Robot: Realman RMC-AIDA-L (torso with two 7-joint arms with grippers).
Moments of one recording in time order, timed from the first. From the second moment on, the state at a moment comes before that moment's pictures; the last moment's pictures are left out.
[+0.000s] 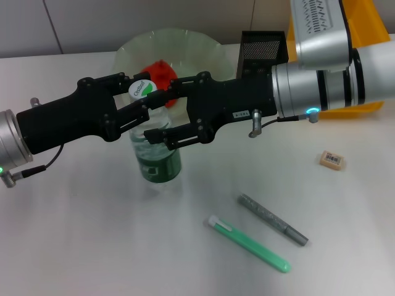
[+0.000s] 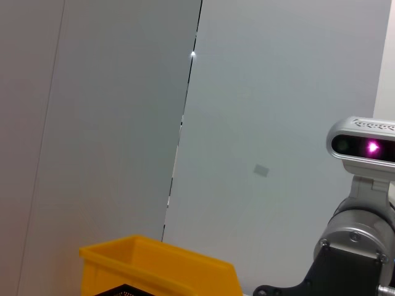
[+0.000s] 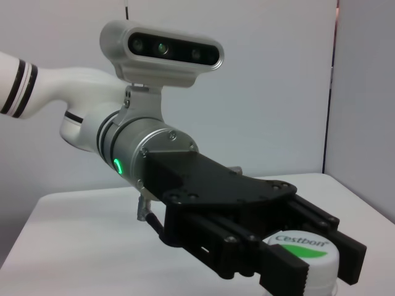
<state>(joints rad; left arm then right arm) -0.53 -2.06 0.94 0.57 1.52 1.55 -1.24 0.73 2.08 -1.15 -0.72 -1.74 -1.38 1.38</state>
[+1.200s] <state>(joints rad) -0.51 -2.03 0.89 0.64 1.51 1.49 -1.28 0.34 2.08 -0.87 -1.04 -1.74 -1.67 1.52</state>
